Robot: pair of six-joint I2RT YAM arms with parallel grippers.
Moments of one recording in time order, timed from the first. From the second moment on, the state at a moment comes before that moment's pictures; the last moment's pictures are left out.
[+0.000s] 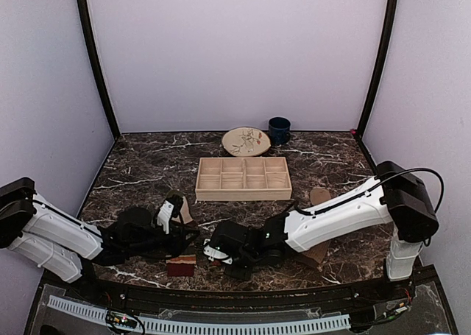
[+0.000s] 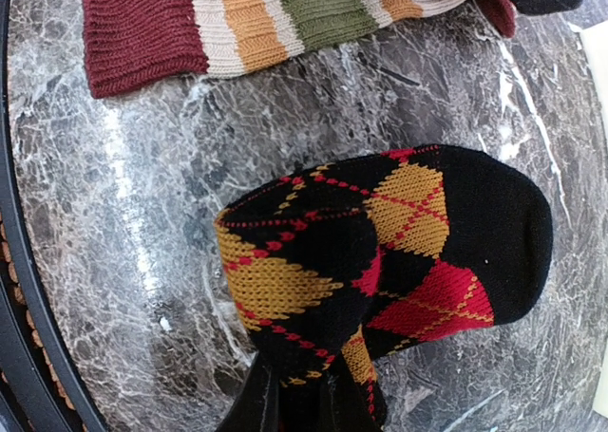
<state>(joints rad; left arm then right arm) -0.97 1.33 0.20 0.69 -0.07 -0.38 1.39 1.92 1.20 -0.37 0.22 -0.06</state>
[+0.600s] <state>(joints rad) -1.03 1.33 0.17 0.73 0.02 -0.30 1.30 1.96 1.32 -0.47 -0.02 -0.06</state>
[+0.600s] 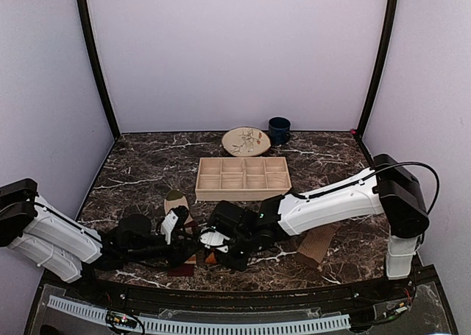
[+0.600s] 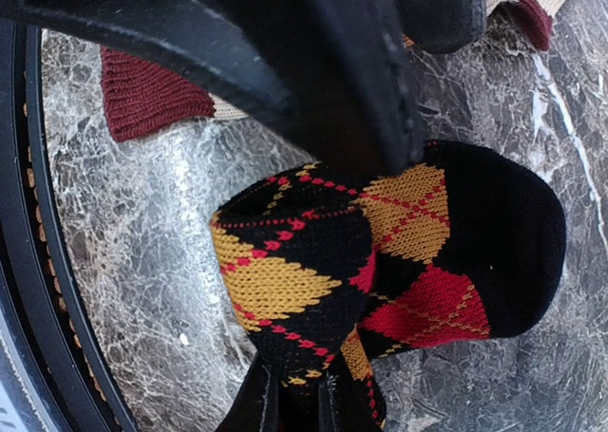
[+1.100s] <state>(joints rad) -1.07 1.33 0.17 0.73 0.04 -0.27 1.27 2.01 1.40 -0.55 -0.15 -0.08</state>
